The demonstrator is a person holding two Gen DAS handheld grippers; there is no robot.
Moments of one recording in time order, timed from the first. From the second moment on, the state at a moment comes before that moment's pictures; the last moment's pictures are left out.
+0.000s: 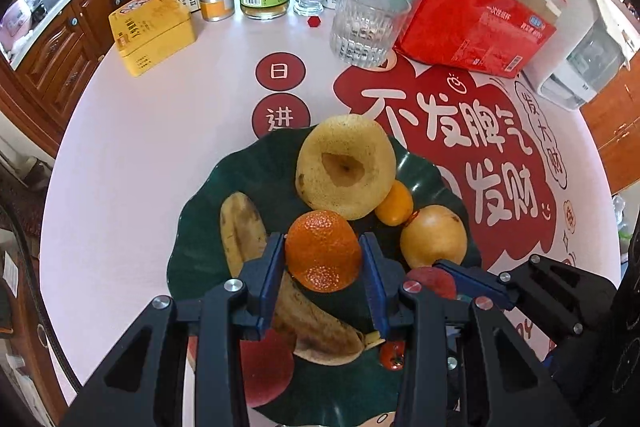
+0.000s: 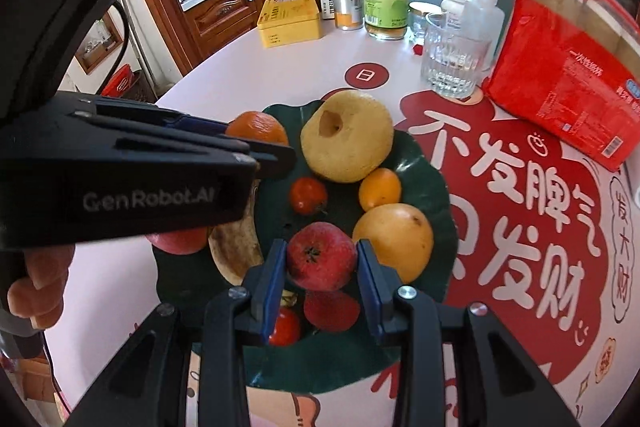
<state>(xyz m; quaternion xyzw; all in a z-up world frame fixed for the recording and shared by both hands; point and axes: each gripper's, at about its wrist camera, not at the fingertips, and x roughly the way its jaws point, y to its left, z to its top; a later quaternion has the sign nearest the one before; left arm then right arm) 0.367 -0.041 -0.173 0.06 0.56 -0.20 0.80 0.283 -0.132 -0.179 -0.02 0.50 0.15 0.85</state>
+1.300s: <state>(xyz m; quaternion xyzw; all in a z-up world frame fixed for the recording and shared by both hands) 0.287 -0.036 -0.130 0.05 0.52 -0.17 0.83 0.230 -0.145 -0.152 -0.01 0.48 0.13 0.87</state>
